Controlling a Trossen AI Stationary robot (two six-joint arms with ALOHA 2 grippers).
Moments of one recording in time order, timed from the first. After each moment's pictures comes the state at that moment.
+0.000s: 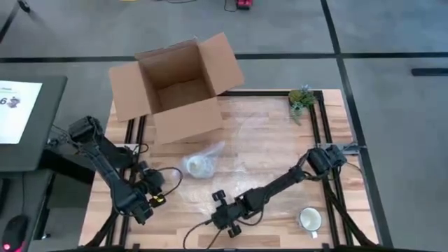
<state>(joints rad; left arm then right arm) -0.99 1.47 0.86 -1.25 -0.60 -1.52 0.52 2.28 1.62 -0.23 0.12 -0.03</state>
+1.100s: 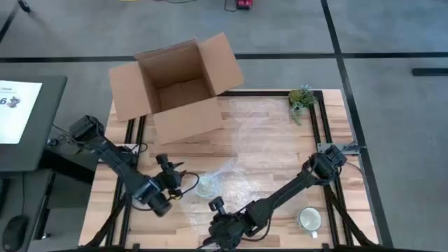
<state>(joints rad) -0.74 1.47 0.85 -0.83 -1.04 -0.78 0.58 2.28 1.96 -0.60 0.37 -0.09</state>
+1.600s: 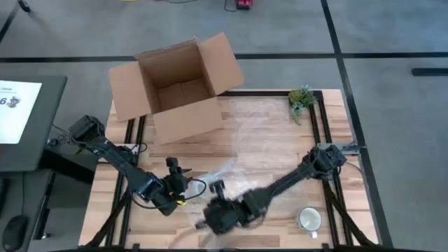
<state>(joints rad) -0.70 1.47 0.80 -0.57 -0.92 -0.50 0.47 2.27 2.13 -0.79 0.49 0.00</state>
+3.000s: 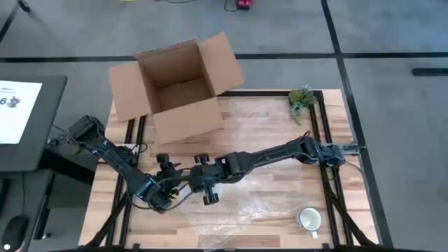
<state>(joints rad) -0.75 1.47 0.80 -0.92 -0.91 -0.79 0.24 2.31 2.19 -0.75 0.14 -0.09</state>
